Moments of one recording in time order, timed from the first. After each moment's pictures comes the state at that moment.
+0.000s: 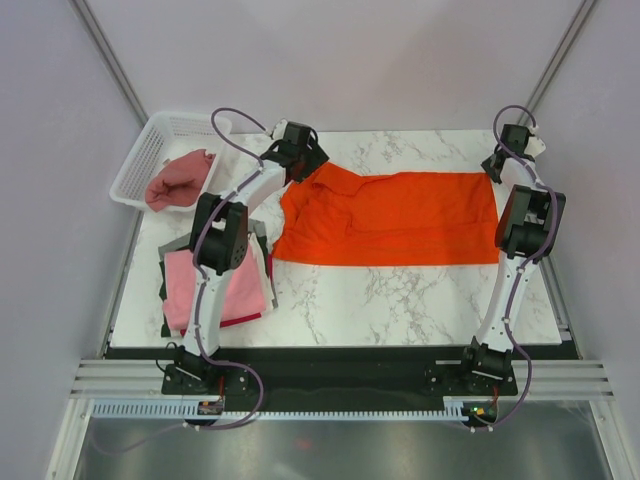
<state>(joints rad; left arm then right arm) -0.41 2.33 1.96 -0.31 -0.14 -0.94 -0.26 2.44 1.99 -0.31 0.22 0.69</state>
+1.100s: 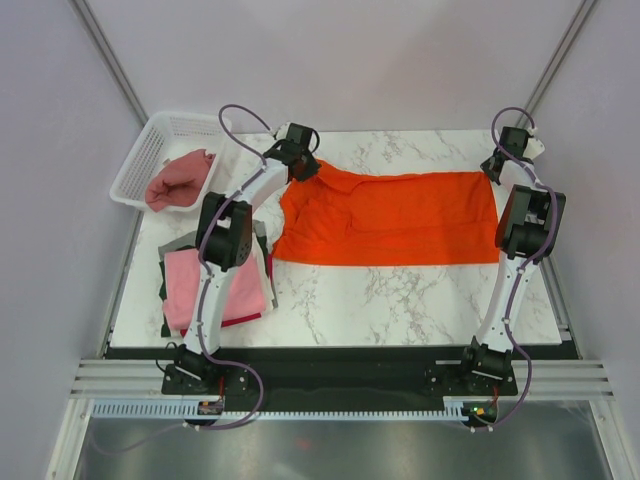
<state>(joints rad) -0.40 2.43 2.08 -0.43 -0.15 -0.85 -0.26 2.43 1.94 -0.25 0.22 0.68</state>
